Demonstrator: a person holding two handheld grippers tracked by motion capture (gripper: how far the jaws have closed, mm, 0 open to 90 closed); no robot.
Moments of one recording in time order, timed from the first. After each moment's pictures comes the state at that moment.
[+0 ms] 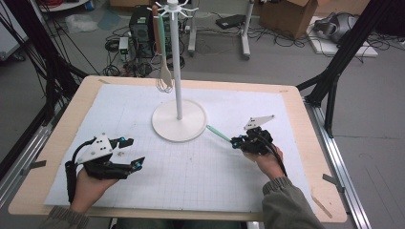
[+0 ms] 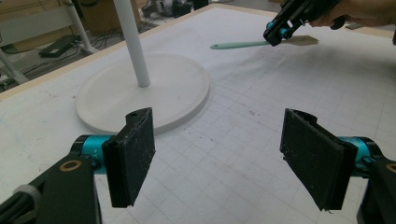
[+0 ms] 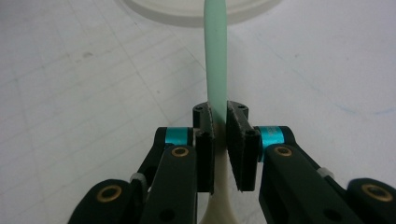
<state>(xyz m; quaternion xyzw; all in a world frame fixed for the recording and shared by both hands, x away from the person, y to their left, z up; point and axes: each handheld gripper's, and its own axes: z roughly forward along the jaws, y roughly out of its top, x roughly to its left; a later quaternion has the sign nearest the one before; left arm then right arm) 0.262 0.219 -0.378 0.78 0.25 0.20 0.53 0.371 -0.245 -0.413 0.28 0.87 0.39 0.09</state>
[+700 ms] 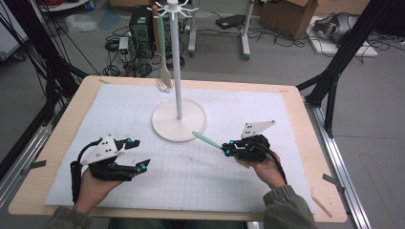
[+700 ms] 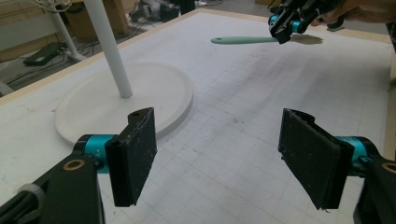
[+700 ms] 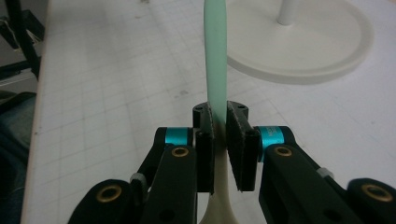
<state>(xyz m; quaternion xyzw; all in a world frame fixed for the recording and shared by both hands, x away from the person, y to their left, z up) 0.259 0.205 -0.374 0.79 0.23 0.19 0.54 0.335 -0.225 -0.387 0.20 0.87 0.46 0.06</state>
